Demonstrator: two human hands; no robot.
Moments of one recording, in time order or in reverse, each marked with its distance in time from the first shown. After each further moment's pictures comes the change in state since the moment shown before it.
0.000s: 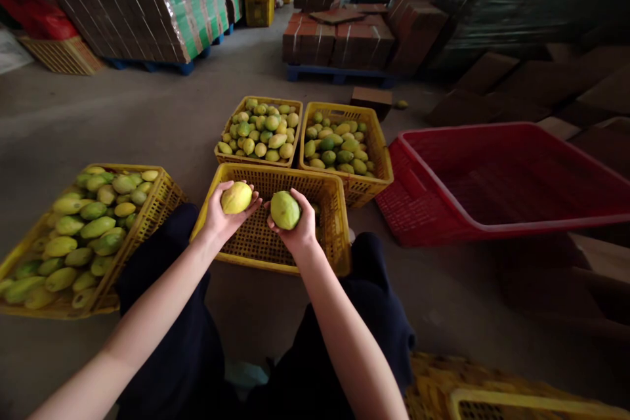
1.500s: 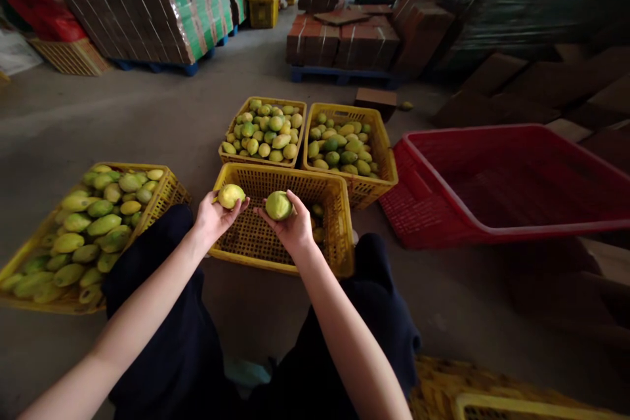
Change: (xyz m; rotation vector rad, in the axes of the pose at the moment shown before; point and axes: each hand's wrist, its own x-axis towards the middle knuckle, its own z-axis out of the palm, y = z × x) left_hand 0.001 0.022 -0.022 -0.077 0.238 -0.098; right_hand 0.006 0.014 0.002 0.140 0.088 0.000
